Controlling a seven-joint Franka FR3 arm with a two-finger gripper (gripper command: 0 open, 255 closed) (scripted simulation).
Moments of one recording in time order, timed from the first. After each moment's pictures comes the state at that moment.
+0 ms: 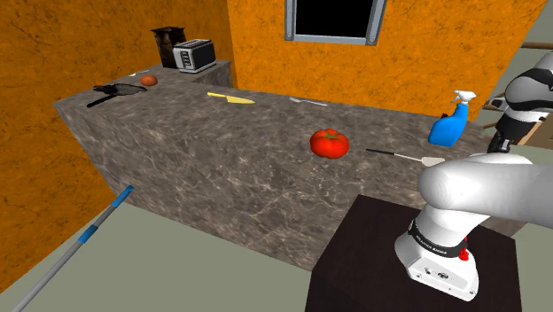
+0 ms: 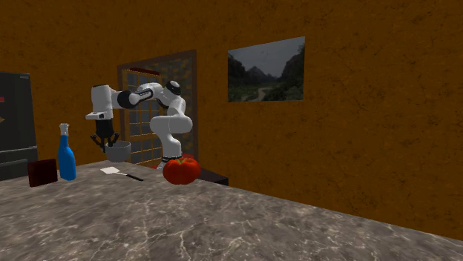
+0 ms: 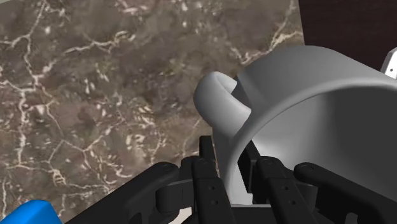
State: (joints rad) arm -0.70 -1.02 -1.04 -2.68 -0.85 1.82 -1.10
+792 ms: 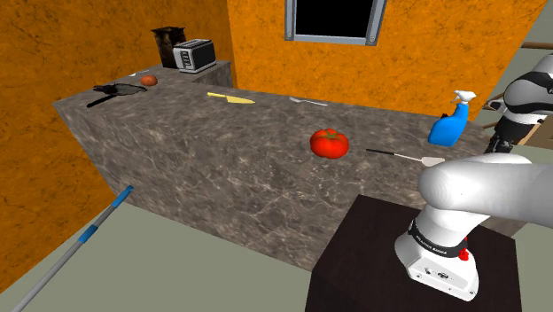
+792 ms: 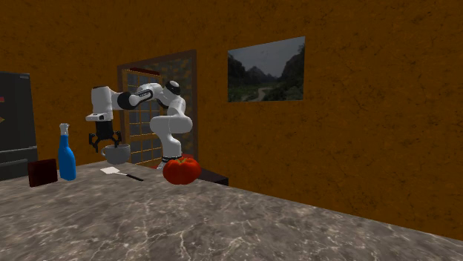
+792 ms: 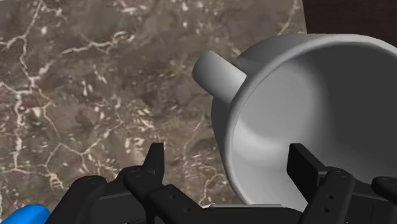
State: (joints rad) arm -0.70 -1.02 -1.06 -2.69 -0.86 1.84 -1.10
